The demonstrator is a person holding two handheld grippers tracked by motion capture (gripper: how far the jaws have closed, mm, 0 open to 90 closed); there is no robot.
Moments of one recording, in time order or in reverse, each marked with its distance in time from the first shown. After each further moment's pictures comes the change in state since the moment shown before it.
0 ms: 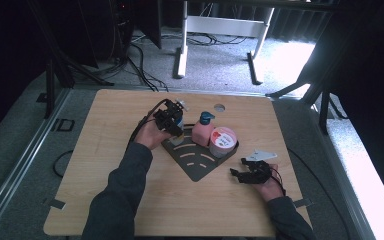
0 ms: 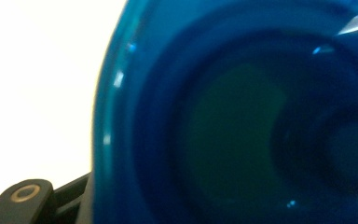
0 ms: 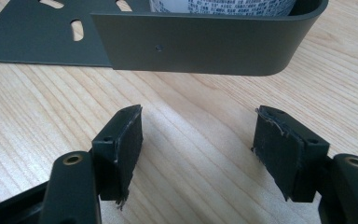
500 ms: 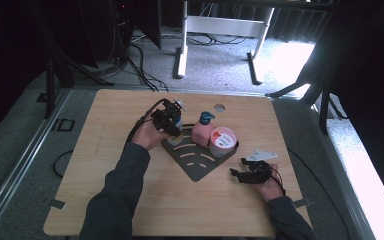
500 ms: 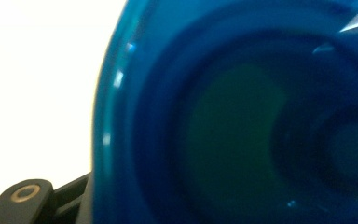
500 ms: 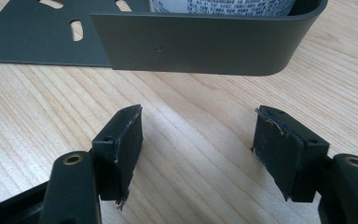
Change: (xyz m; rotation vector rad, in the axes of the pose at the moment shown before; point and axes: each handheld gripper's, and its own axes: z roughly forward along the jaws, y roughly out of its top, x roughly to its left) left arm 0.000 -0.004 -0.010 -0.002 -0.005 0.014; right arm 0.000 0.000 0.000 0.000 -0.001 0.000
